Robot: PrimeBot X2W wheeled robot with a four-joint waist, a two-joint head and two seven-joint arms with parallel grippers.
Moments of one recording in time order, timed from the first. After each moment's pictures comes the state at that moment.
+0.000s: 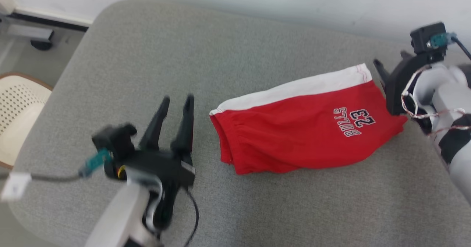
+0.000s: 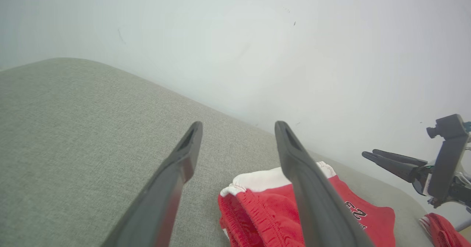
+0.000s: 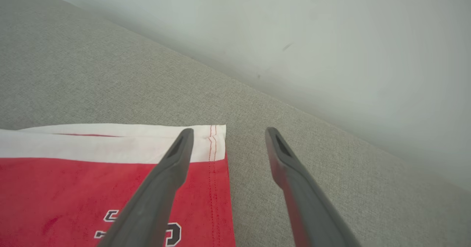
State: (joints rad) left arm -0.60 0.13 -0.43 0.50 -0.85 -0.11 -0.26; right arm -1.13 -0.44 0.78 1.12 0.65 0.13 0.11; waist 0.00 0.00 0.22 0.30
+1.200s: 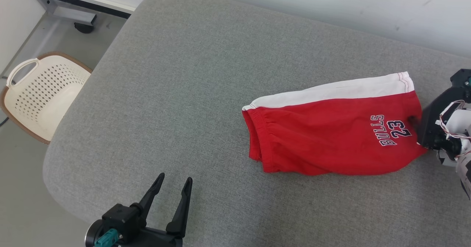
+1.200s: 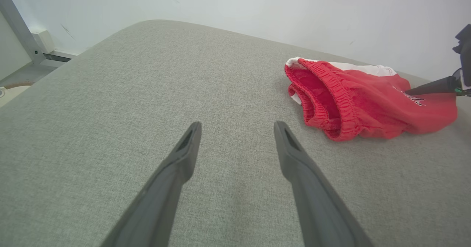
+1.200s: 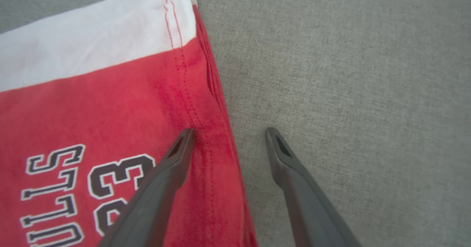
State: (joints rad) left arm -0.14 0.26 -0.42 0.13 -0.50 -0.02 -0.17; right arm -0.99 -0.46 0.56 1.28 0.74 0.13 0.41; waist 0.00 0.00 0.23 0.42
